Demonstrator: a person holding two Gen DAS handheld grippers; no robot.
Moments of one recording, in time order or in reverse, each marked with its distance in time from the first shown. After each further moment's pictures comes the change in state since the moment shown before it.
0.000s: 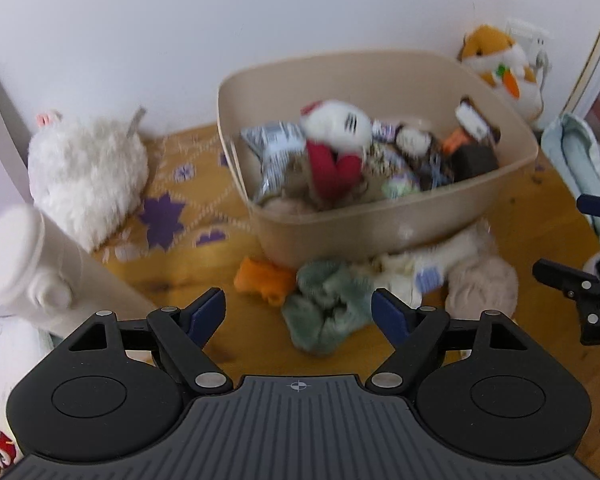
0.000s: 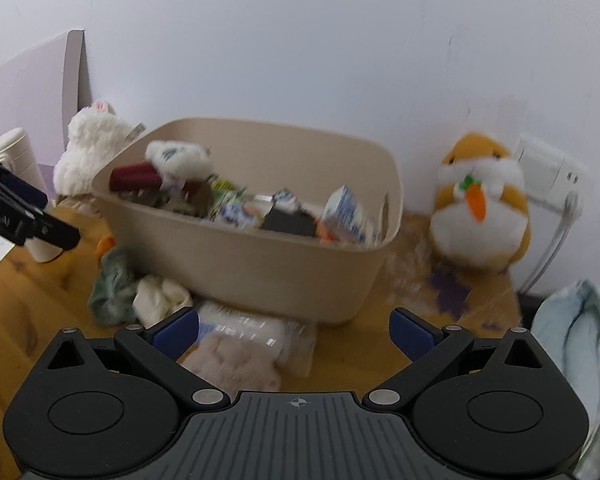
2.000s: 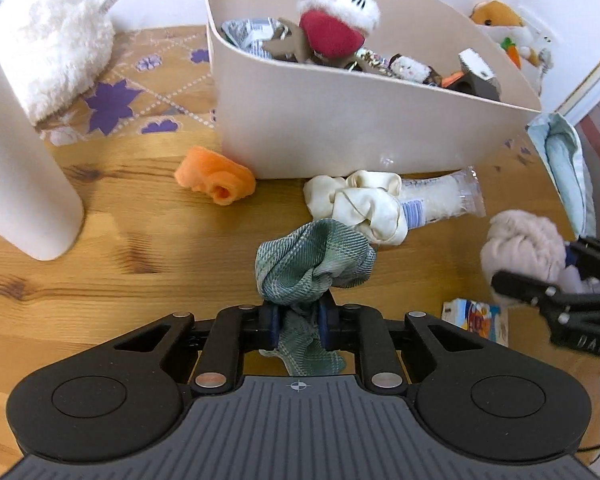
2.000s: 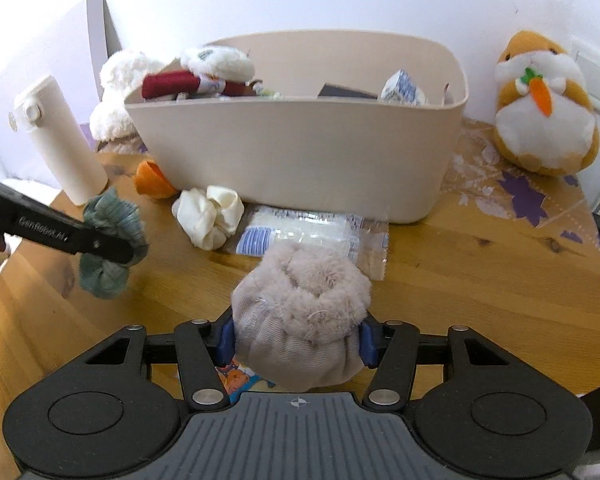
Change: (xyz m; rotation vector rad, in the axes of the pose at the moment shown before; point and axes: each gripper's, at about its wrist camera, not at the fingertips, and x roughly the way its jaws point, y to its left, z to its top) left arm 0.043 0.000 -0.050 -0.176 0.096 -0.155; right arm 0.027 0.007 -0.044 0.067 0.155 0.183
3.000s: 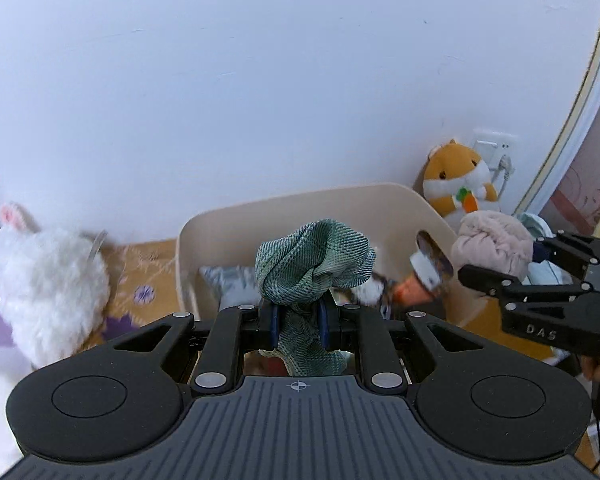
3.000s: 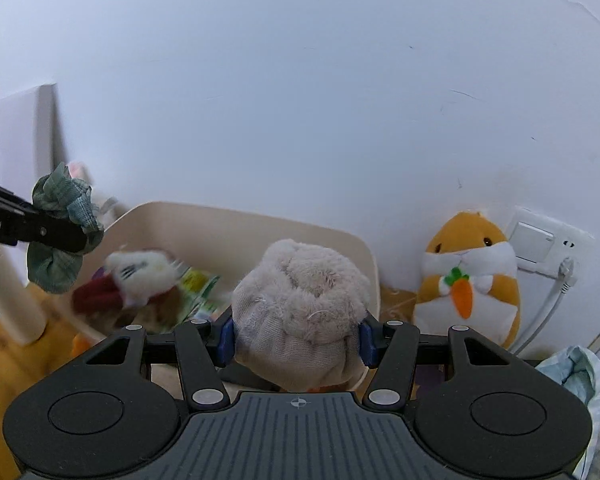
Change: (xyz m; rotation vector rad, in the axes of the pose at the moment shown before) left arm -0.076 -0.041 0.137 0.144 -0.308 0.003; right arm -0.032 -0.017 0.133 -0.049 -0.255 -0.218
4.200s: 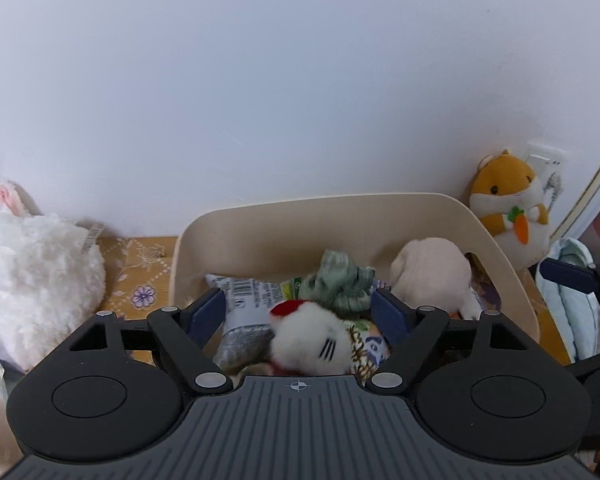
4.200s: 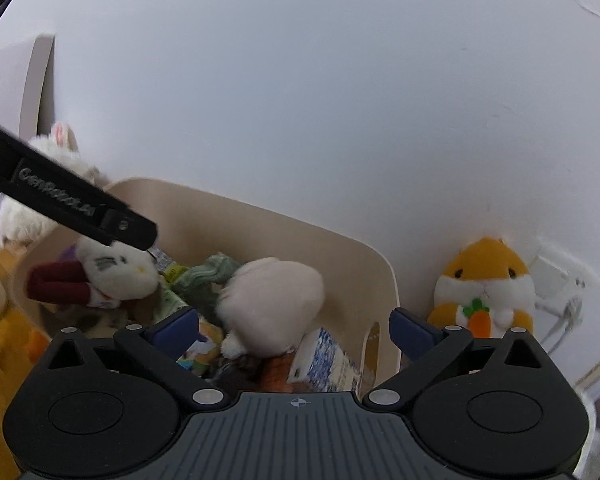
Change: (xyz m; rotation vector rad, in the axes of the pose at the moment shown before) left arm 0.045 0.008 -0.003 -0.087 -0.003 0.089; right arm 0.038 0.027 -0.004 -0.111 0.005 -0.051
